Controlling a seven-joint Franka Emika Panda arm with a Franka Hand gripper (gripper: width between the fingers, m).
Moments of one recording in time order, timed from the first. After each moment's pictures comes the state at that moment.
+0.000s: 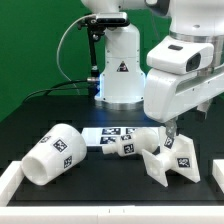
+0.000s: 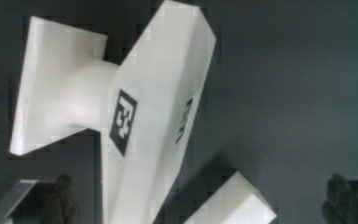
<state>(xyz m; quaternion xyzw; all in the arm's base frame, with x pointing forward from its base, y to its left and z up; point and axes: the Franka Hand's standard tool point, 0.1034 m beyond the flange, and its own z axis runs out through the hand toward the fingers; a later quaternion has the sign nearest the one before) 0.520 0.090 0.090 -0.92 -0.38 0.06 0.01</state>
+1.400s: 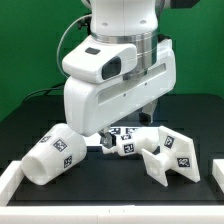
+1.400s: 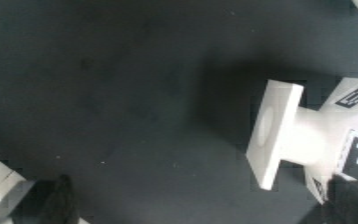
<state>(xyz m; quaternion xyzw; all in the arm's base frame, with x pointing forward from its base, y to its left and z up) 0.572 -0.014 0.098 -0.93 -0.35 0.09 0.07</state>
